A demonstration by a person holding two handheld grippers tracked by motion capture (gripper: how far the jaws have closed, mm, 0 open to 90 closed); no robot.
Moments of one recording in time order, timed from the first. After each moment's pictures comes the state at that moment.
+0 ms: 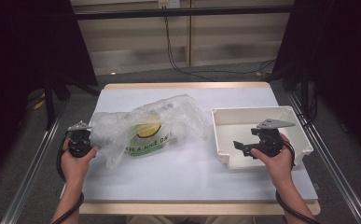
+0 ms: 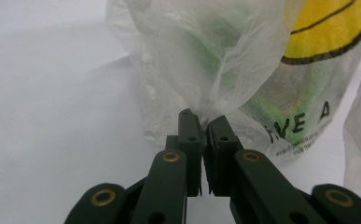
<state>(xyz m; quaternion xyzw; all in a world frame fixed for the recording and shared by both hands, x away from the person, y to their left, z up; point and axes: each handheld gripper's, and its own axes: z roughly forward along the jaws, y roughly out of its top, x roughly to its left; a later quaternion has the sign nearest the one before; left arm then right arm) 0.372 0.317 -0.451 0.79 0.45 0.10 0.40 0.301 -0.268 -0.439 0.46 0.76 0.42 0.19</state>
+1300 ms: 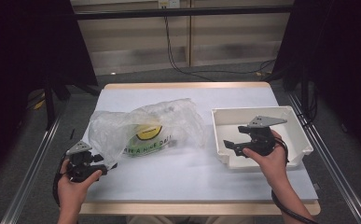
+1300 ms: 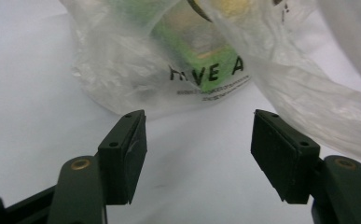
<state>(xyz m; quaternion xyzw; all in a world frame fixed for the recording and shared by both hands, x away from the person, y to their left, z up) 0.290 0.297 -0.447 0.79 0.44 0.10 0.41 0.296 -0.233 -0.411 0.40 0.78 0.44 0.18</state>
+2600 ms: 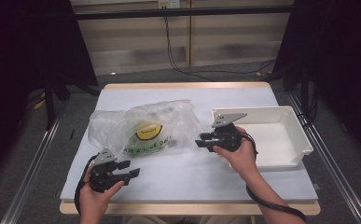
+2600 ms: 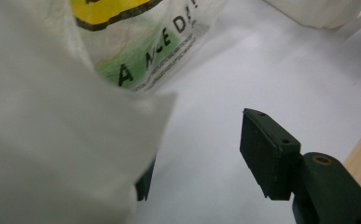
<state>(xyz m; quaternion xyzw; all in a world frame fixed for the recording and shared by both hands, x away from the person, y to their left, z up) 0.264 0.231 -0.445 0.82 0.37 0.09 0.42 0.319 -0.154 -0.411 0.31 0.83 0.45 0.10</state>
